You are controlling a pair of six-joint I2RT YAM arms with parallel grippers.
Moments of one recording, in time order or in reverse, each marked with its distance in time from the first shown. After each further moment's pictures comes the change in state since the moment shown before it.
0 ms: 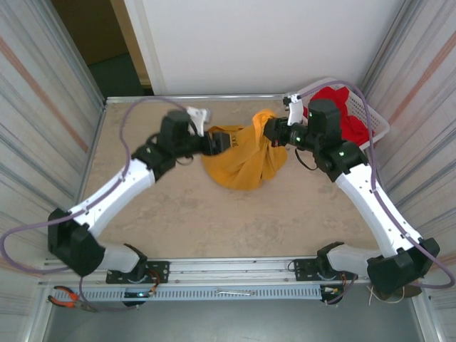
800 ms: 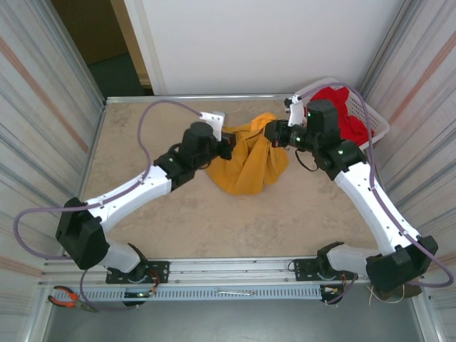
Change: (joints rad) left arm -0.089 0.099 0.016 0.205 -0.302 0.096; right arm -0.031 0.011 -0.002 -0.053 0.007 0.052
